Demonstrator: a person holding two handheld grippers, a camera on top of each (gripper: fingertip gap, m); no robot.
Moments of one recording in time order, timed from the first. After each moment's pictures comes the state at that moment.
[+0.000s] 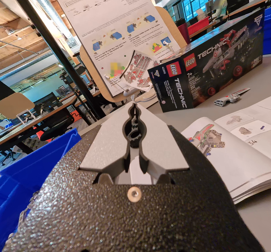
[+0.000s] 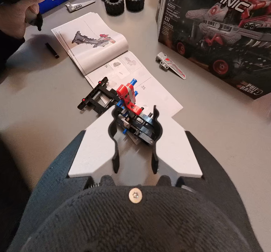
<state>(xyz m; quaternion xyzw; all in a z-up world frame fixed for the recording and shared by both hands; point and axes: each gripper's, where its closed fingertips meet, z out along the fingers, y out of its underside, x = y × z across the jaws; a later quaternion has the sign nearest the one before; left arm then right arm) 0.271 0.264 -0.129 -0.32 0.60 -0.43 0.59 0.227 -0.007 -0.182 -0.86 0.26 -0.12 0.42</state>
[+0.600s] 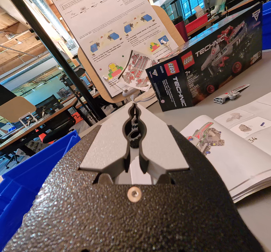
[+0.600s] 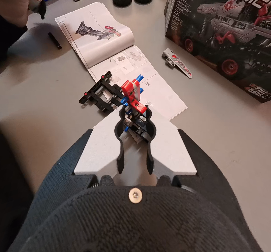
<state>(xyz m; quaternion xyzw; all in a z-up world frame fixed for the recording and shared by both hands) 0.271 0.261 -0.131 -0.31 0.61 -0.42 0.60 0.222 -0.004 -0.190 -0.88 0.24 -0.11 0.40</state>
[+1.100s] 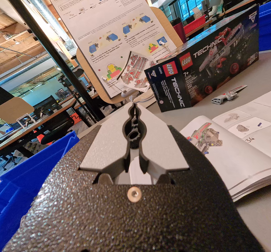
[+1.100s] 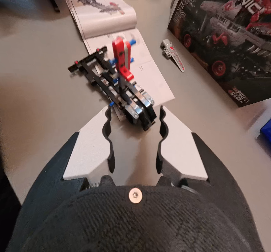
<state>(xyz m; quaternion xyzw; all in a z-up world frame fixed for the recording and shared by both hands) 0.271 0.259 -0.130 -0.31 0.61 -0.43 0.59 0.223 -0.045 -0.197 -0.90 0.14 -0.14 0.39</state>
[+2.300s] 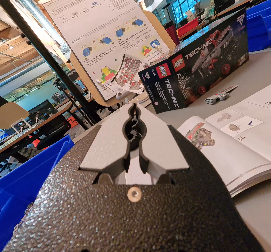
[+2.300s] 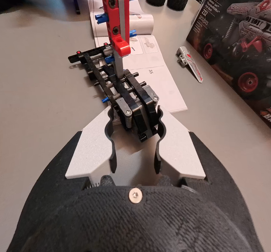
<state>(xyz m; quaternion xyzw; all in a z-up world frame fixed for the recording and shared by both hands) 0.271 0.248 -0.133 -0.30 0.62 -0.43 0.59 0.234 -0.031 -0.238 -0.87 0.06 -0.10 0.47</state>
